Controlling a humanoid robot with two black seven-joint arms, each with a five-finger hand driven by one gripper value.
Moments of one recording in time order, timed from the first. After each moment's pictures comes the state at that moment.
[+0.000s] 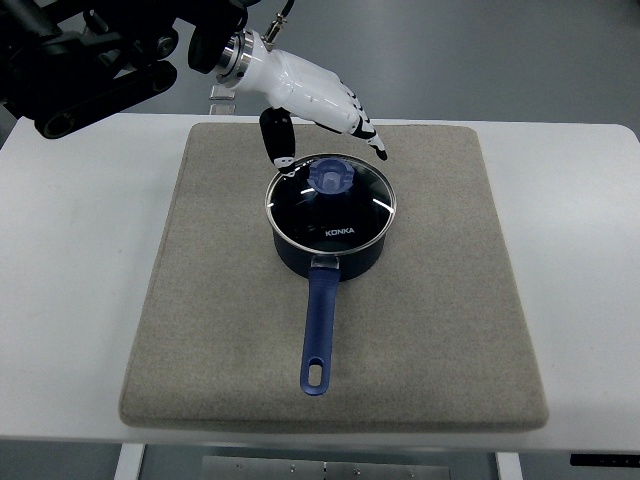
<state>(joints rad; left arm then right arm) -1.62 0.41 0.03 -1.03 1.68 -0.41 -0.61 0.05 0.00 -0.02 0.20 0.02 0.00 0.07</state>
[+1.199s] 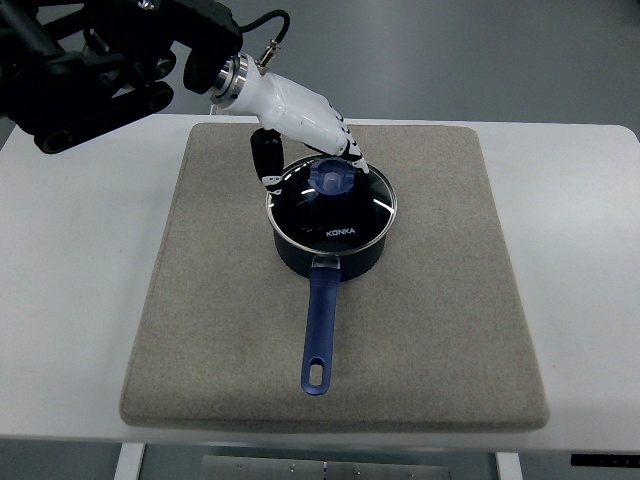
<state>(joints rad) -1.59 0.39 0.05 -1.02 1.69 -0.41 -0.61 0.05 0.00 -0.02 0.20 0.02 0.00 0.07</state>
